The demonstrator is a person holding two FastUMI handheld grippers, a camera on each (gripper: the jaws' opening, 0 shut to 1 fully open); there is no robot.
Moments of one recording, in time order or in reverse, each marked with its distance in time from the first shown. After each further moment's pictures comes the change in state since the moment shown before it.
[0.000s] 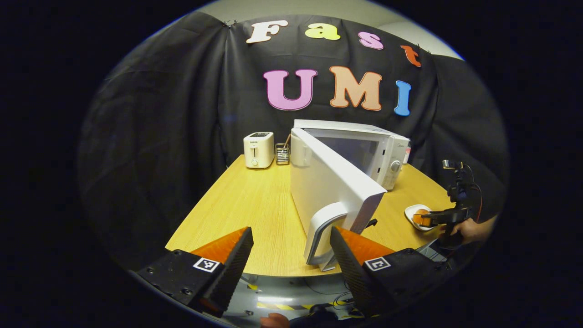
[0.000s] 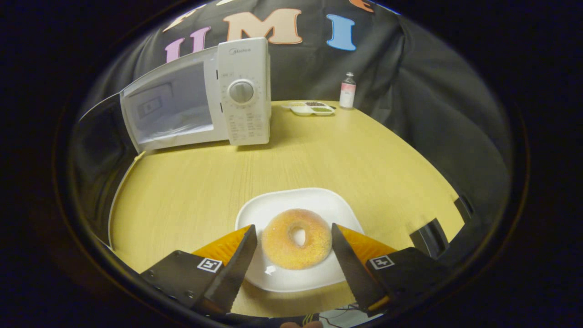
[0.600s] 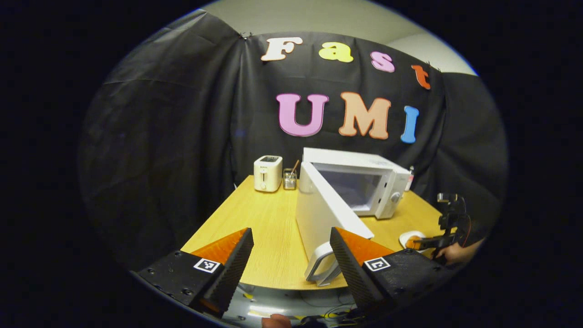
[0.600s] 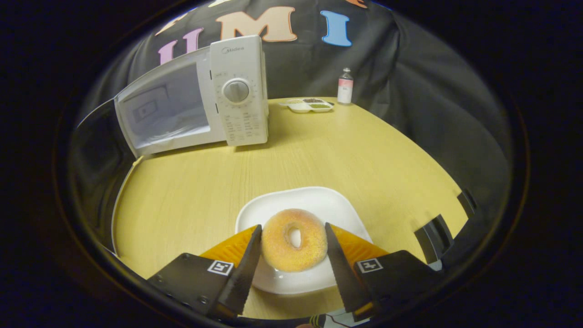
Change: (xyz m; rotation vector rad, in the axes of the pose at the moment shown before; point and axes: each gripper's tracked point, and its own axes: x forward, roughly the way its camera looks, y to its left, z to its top) left arm -0.030 0.019 0.088 -0.093 -0.173 0.049; right arm 0.002 0.004 -0.002 0.040 0.035 0.008
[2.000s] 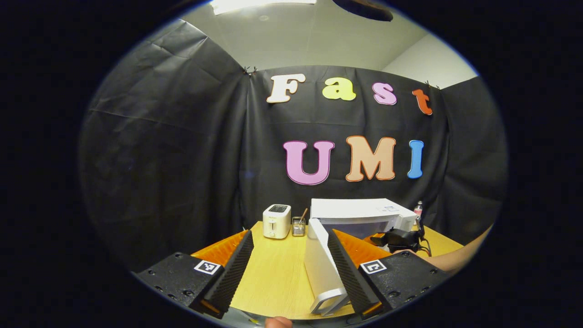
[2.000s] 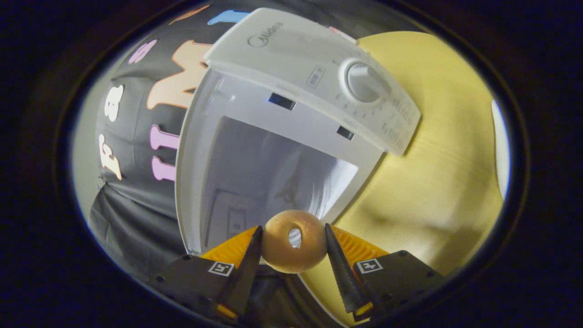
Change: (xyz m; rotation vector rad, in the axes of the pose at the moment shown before) left arm 0.006 0.005 0.079 0.054 -0.253 0.050; right arm 0.049 0.274 0.165 1.008 0.048 0.486
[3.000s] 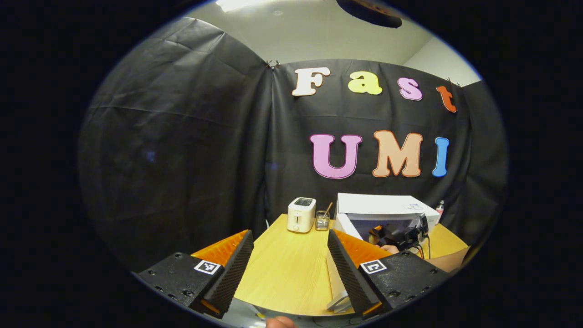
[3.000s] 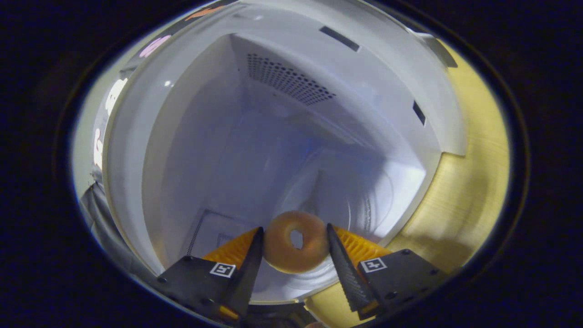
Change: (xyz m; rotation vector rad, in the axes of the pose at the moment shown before) left arm -0.005 0.042 -0.013 -0.023 0.055 0.156; right arm 0.081 0.028 0.011 -0.128 -0.221 -0.029
